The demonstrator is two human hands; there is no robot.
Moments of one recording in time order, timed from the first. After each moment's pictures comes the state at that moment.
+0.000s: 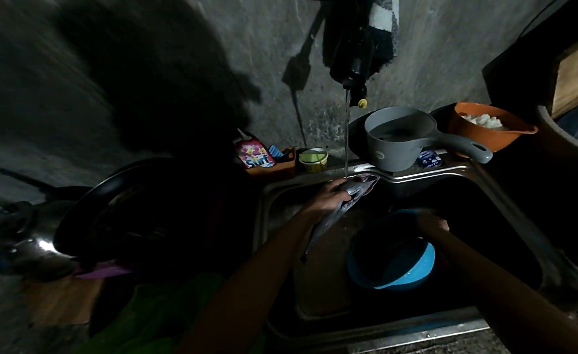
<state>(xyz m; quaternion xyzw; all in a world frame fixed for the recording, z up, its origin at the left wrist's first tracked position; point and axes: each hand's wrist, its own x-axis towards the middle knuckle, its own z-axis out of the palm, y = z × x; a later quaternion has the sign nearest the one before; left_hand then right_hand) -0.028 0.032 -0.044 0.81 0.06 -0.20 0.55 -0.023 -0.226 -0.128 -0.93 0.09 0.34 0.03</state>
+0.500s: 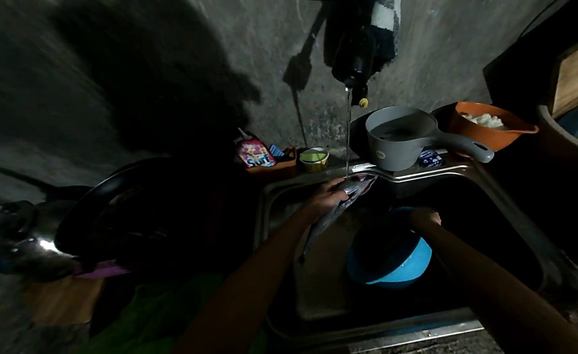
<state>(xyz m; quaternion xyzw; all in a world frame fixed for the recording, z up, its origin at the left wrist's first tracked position) -0.030 0.041 -0.046 0.80 0.04 -0.19 0.57 -0.023 -0.191 -0.087 -0.92 0.09 0.39 -0.03</state>
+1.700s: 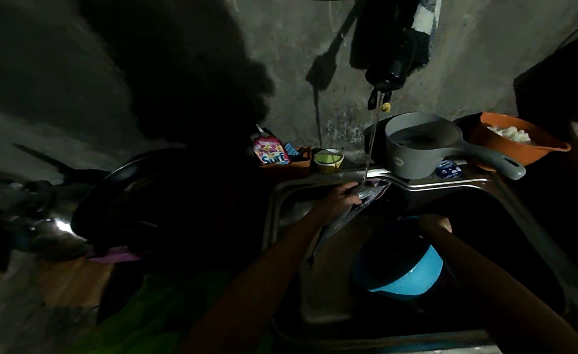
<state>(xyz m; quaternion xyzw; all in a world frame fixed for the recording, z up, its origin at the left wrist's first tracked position) -0.026 0.054 -0.055 0.78 0.01 -0.19 0.60 -0.007 -0.175 -0.083 -0.91 0.08 0.40 -0.05</state>
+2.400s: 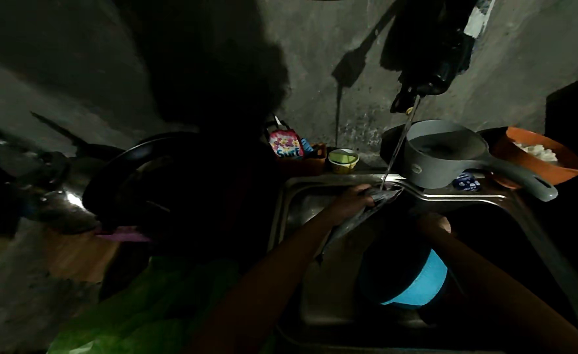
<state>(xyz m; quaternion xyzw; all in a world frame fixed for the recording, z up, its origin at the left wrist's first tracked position) -0.020 0.054 -0.055 0.78 0.01 -0.19 0.59 0.017 -0.160 -0.115 -0.93 -0.02 0.35 -0.08</state>
